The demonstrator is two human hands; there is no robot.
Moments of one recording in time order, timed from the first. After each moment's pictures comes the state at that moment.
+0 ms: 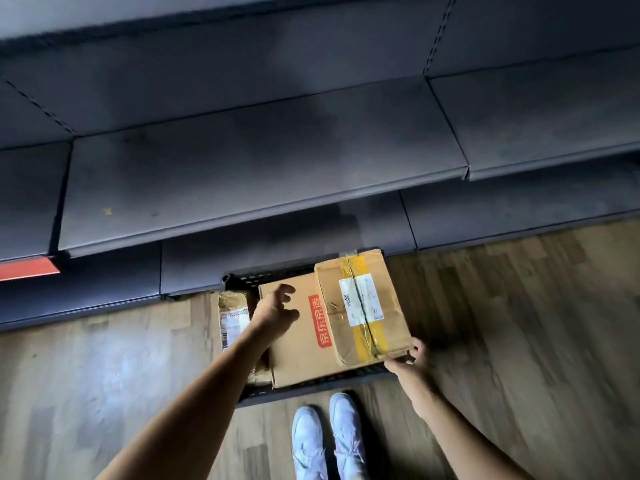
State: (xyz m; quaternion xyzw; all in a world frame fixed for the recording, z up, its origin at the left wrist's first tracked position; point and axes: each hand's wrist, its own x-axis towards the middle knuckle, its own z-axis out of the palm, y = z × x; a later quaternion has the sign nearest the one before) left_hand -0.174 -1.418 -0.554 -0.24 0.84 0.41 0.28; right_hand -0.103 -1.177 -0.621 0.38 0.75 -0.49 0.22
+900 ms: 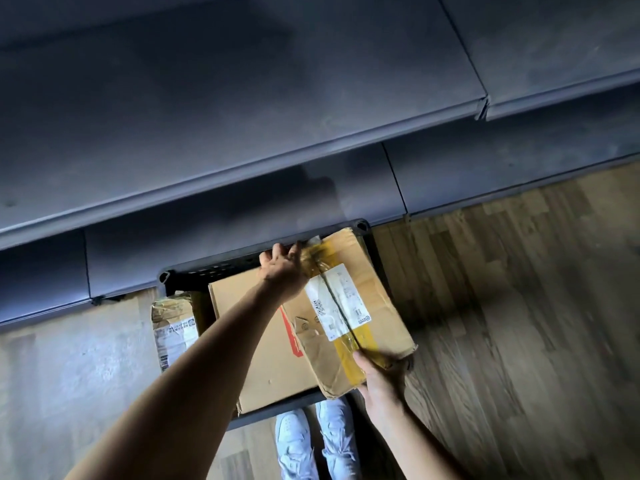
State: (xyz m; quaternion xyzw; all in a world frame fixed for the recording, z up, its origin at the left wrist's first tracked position) left_hand -0.275 -1.359 -0.678 -0.07 0.91 0.15 0.37; right_hand -0.112 -1.205 -0.722 0.56 0.49 -0.66 0.14
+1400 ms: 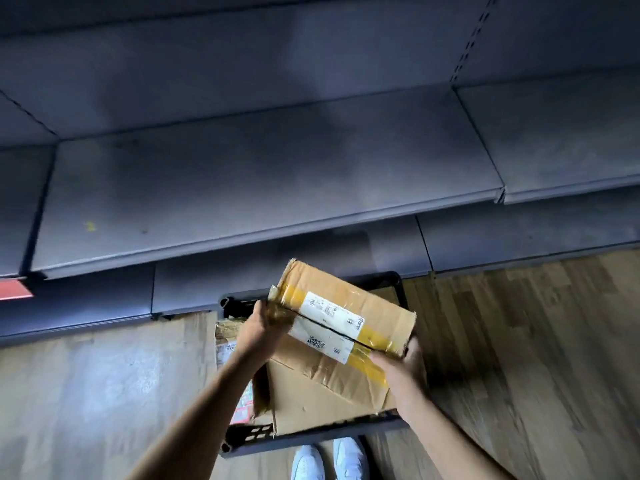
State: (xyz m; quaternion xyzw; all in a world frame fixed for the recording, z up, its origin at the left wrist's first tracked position) left_hand -0.208 -1.455 -0.598 -0.31 0.83 0.40 0.24; right_hand -0.177 -1.231 -0.632 0.36 0.72 -0.57 0.17
